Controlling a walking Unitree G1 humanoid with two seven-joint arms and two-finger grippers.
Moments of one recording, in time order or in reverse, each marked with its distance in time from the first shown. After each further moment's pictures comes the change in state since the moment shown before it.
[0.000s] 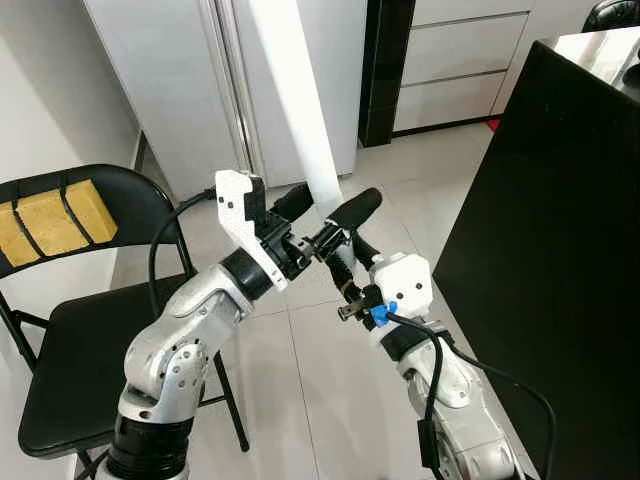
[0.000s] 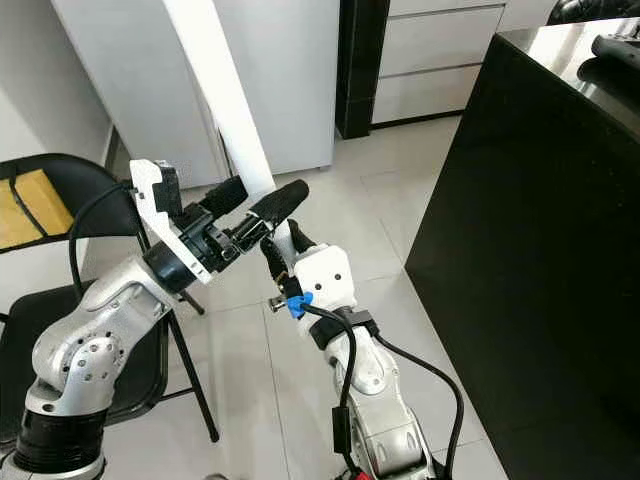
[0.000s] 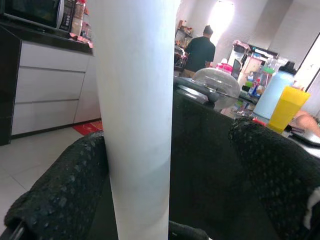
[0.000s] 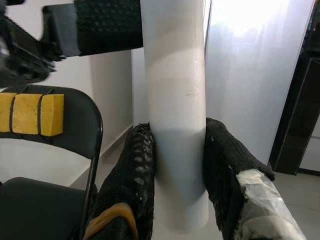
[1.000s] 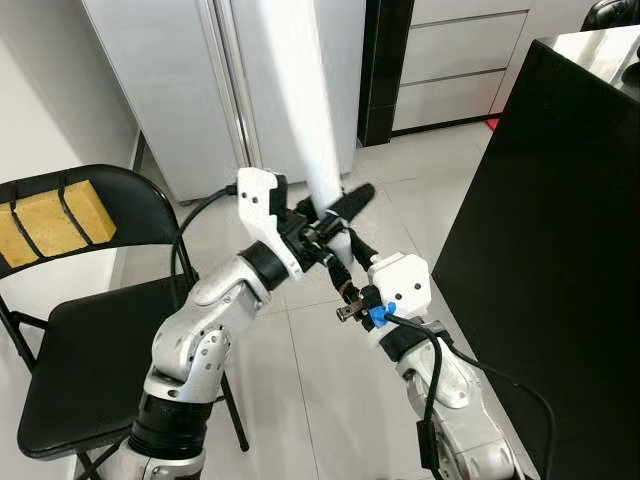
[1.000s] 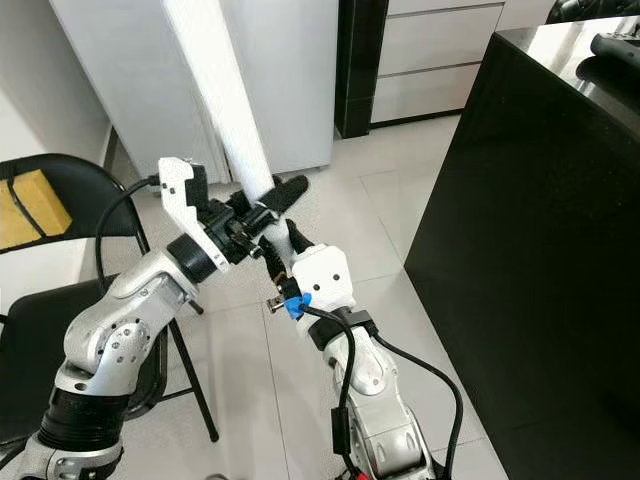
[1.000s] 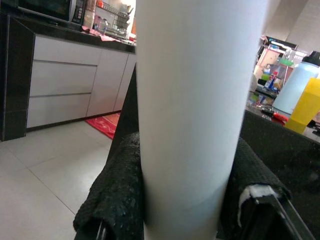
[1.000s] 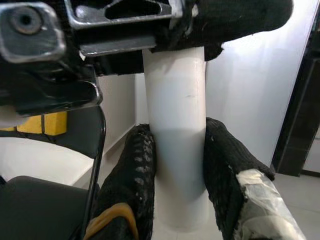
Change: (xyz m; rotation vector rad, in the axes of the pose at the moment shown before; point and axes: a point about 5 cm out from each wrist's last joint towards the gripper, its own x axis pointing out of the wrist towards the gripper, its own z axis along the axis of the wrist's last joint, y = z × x) left arm 0.014 0.005 -0.014 0.012 0.024 0.000; right arm 0.000 0.002 0.001 -0.001 -0.002 0.010
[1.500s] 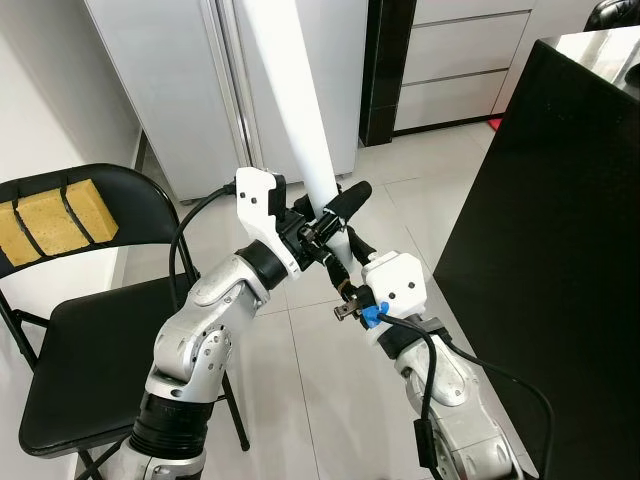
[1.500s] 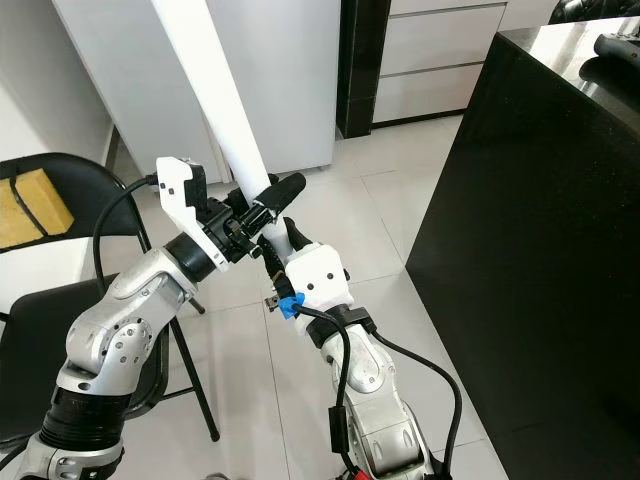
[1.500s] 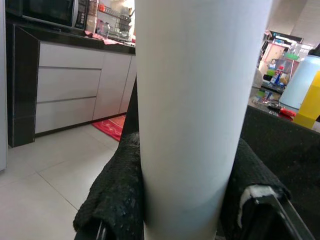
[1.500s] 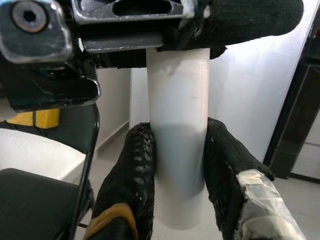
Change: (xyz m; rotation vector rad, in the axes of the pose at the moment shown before) left arm 0.000 0.001 0.000 0.055 0.004 0.003; right arm 0.003 -0.001 -0.001 -0.088 0.014 -0.023
